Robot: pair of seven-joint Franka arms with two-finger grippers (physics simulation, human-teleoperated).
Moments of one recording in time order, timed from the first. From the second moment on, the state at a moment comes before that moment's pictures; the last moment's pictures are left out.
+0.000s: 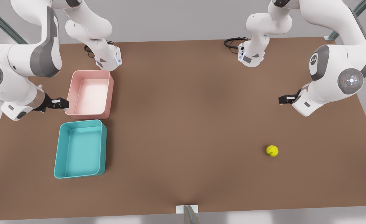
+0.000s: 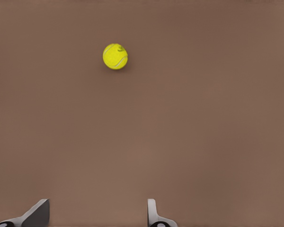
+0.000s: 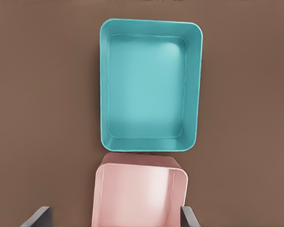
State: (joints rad) left arm -0.11 0.20 0.01 -1.42 0.03 1.36 -0.08; right arm 0.00 0.11 0.02 -1.49 -0.09 1.47 -0.07
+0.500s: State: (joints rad) left arm 0.05 0.77 0.03 -1.32 0.05 1.88 0.56; right arm -0.04 0.20 0.02 -1.49 -0.04 1.53 -0.04
